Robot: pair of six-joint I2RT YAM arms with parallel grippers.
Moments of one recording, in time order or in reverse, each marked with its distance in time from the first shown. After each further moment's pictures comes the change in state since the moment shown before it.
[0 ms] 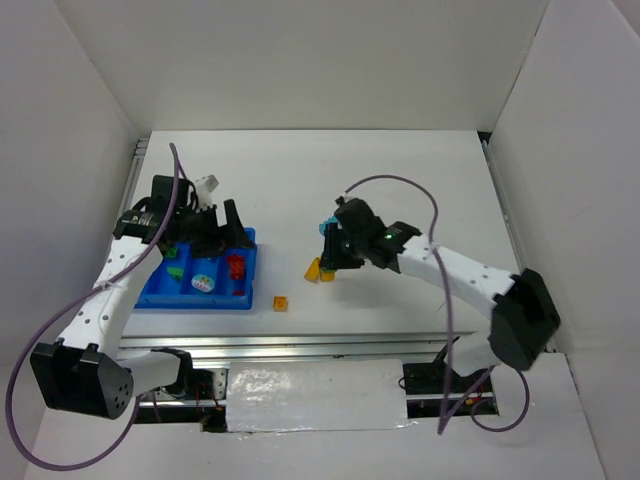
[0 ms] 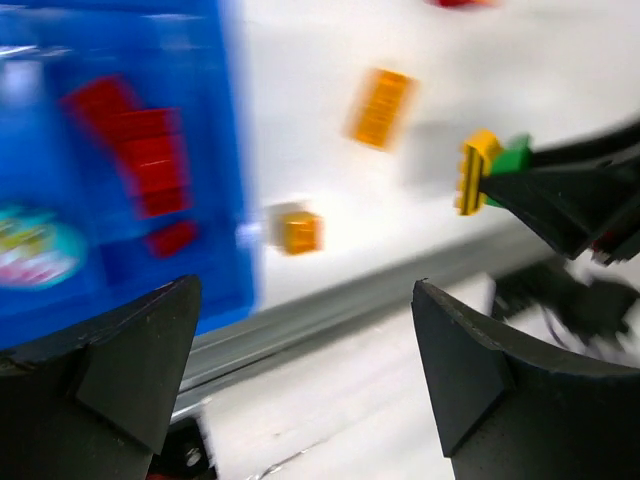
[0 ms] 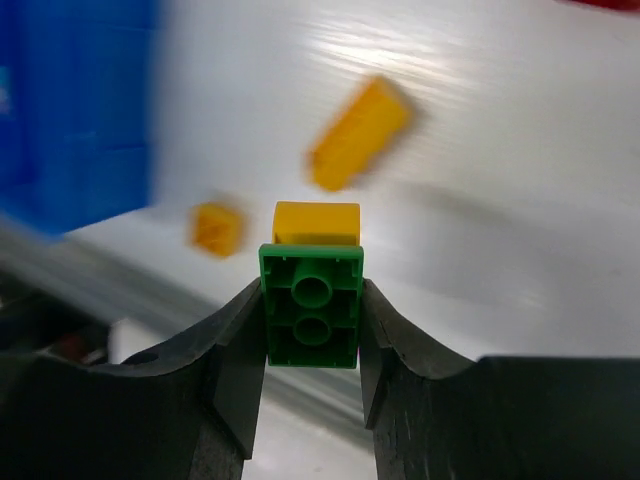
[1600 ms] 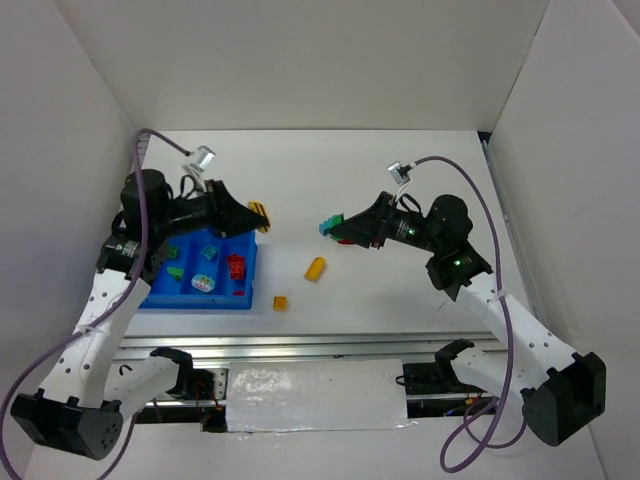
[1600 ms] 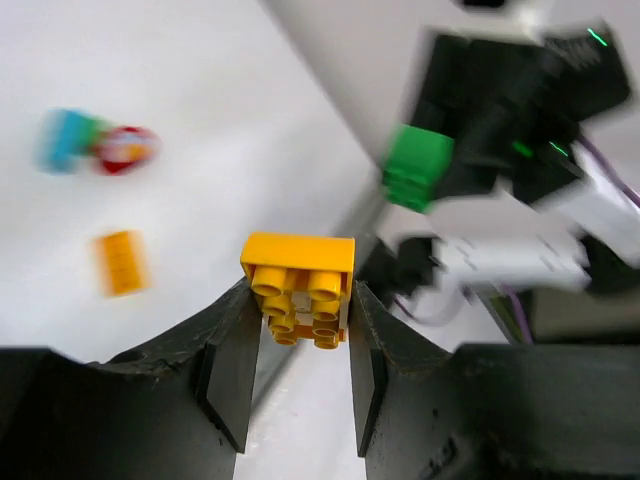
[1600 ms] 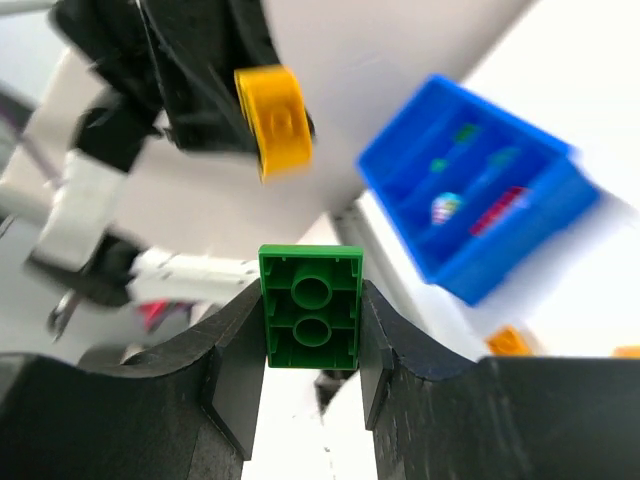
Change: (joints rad) left arm -0.159 -0.199 -0.051 0.611 0.520 -0.192; right arm -0.268 -0.510 -0.256 0.848 -0.808 0.233
